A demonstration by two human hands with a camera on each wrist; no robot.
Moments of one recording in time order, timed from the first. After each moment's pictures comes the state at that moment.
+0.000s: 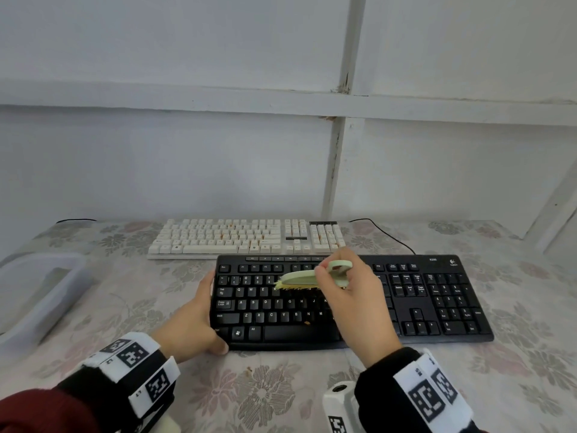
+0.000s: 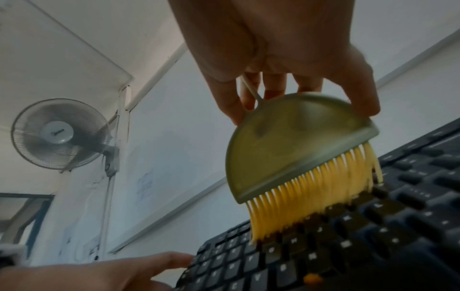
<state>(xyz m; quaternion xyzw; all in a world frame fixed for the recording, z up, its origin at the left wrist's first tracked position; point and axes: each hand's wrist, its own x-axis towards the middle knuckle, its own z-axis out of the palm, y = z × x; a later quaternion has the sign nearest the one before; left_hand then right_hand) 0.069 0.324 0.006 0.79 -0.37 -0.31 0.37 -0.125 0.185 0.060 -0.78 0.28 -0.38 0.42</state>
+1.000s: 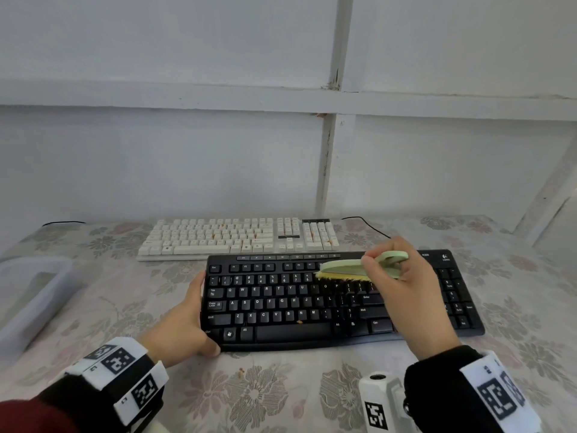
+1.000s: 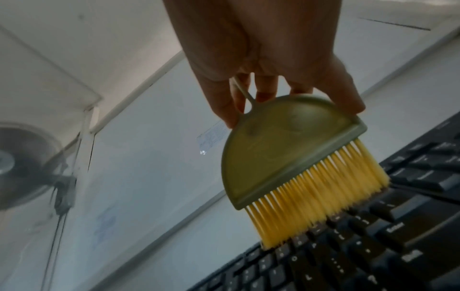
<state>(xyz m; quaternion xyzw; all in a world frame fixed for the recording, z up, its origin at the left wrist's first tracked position) 0.072 0.324 0.002 0.79 -0.36 -0.33 0.38 -0.170 0.147 0.068 -0.74 0.30 -0.44 0.42</state>
